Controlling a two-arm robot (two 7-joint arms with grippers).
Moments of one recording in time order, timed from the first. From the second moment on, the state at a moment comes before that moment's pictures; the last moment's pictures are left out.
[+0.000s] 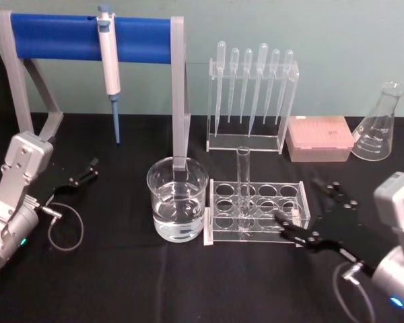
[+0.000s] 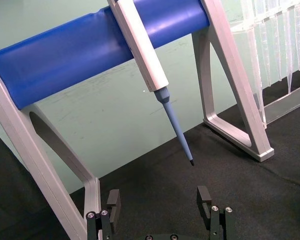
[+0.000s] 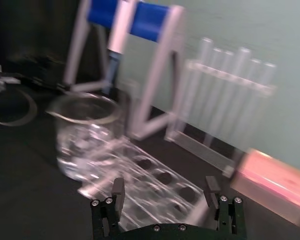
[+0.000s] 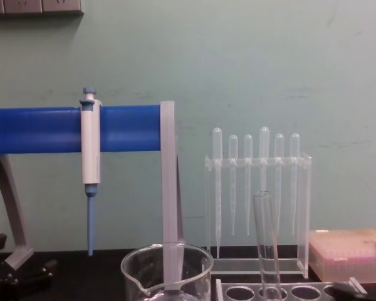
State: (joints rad) left arm -0.20 0.60 0.45 -1.41 -0.25 -0.12 0.03; right arm -0.08 0.74 -0.38 -1.85 0.35 -0.06 0.14
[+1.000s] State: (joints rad) left arm -0.20 0.60 0.45 -1.41 -0.25 -0.12 0.03; right arm 0.16 0.47 -0.47 -1.58 0.26 -0.15 0.30
